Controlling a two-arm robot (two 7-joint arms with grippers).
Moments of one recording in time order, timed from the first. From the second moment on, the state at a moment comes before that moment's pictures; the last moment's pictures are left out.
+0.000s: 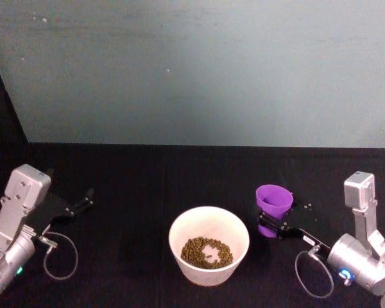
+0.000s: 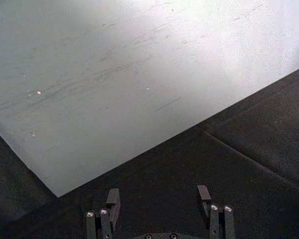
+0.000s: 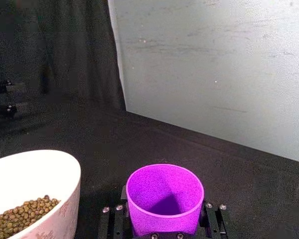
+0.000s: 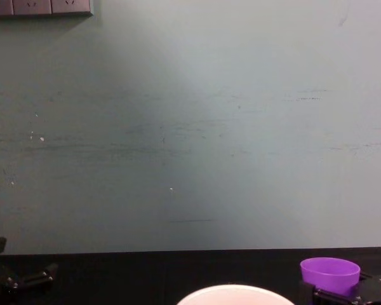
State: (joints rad) left arm -0.20 0.60 0.45 -1.41 -0.25 -0.12 0.03; right arm 0.39 0.34 -0.34 -0.95 0.42 -0.29 0.65
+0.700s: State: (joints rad) left arm -0.20 0.60 0.45 -1.41 -0.25 -0.12 0.03; right arm 0.40 0.33 -0.34 -0.93 0.43 -0.28 0.66
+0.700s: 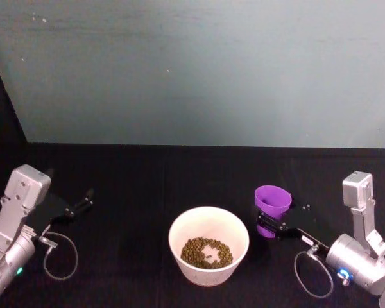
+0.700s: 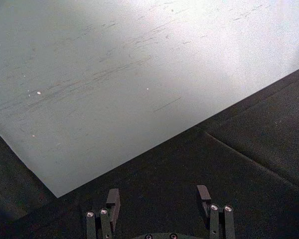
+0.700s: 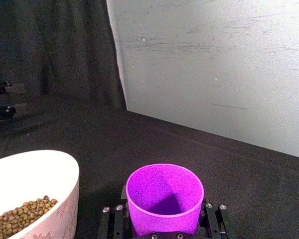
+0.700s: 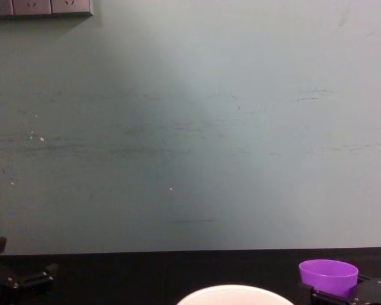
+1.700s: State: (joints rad) left arm -0.20 0.60 0.45 -1.41 -0.25 -0.12 0.03; right arm 0.39 0.34 -0.34 -0.96 0.43 -0.27 0.66
